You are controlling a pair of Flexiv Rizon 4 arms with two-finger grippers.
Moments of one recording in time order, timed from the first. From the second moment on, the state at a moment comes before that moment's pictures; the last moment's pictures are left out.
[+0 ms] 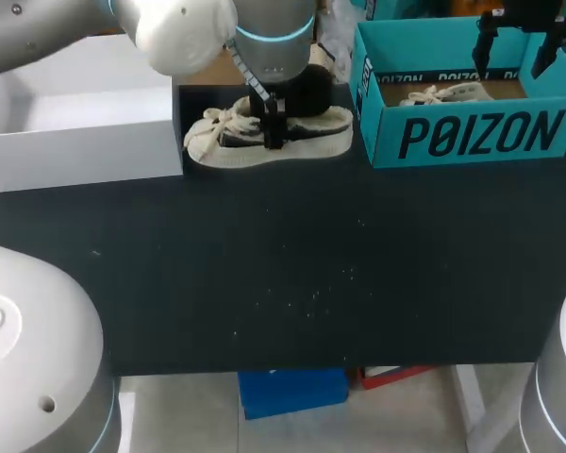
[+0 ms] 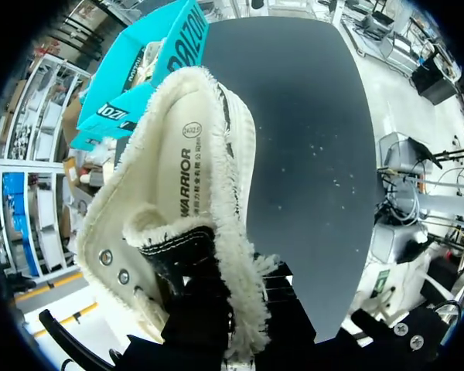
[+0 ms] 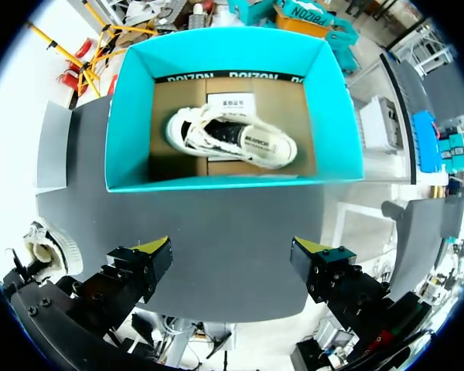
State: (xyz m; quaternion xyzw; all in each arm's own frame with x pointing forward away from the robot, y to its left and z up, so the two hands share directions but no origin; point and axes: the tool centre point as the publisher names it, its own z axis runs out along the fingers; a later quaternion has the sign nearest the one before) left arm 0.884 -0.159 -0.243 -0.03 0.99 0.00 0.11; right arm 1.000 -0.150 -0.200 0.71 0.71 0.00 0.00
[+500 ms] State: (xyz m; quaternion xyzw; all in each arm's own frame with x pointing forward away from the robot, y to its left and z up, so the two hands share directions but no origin) left arm 0.873 -0.179 -0.361 -0.01 1.00 0.04 0.08; right arm 1.000 -0.150 -0.200 0.71 0.71 0.00 0.00
